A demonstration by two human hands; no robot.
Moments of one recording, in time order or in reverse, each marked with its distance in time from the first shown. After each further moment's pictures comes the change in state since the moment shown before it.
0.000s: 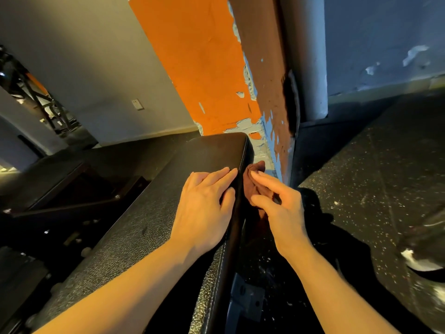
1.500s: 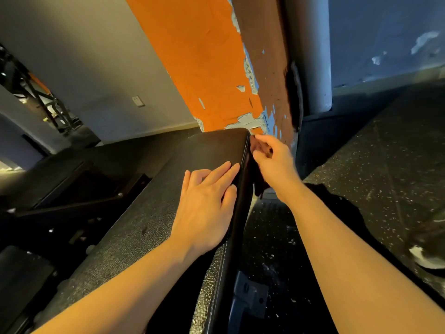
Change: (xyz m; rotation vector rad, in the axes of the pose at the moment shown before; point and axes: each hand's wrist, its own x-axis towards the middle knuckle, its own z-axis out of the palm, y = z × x) left_hand 0.000 0.007 -0.008 -0.043 -0.119 -0.058; right_hand 0.085 -0.007 0.009 -0.392 -0.044 0.011
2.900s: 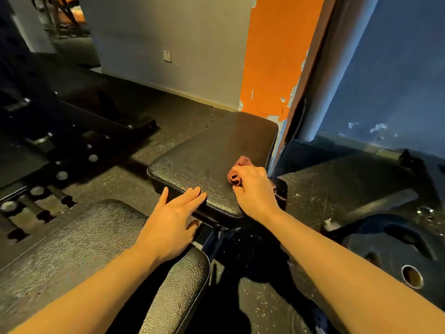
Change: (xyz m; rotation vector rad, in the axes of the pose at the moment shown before) left_hand -0.288 -0.057 -0.079 -0.089 -0.090 -0.120; right_hand -0.255 -0.114 0.059 -0.974 -0.331 -0.335
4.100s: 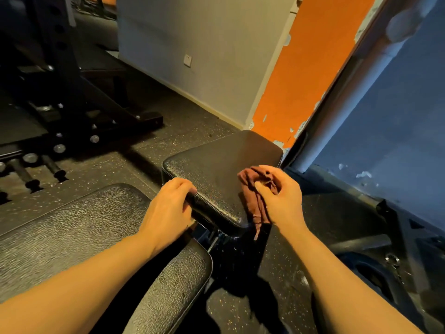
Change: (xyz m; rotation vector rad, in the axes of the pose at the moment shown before) left_hand -0.009 -0.017 -0.002 -0.362 0.447 -0.130; right_hand -0.022 -0.034 -0.059 0.436 0.183 -0.051
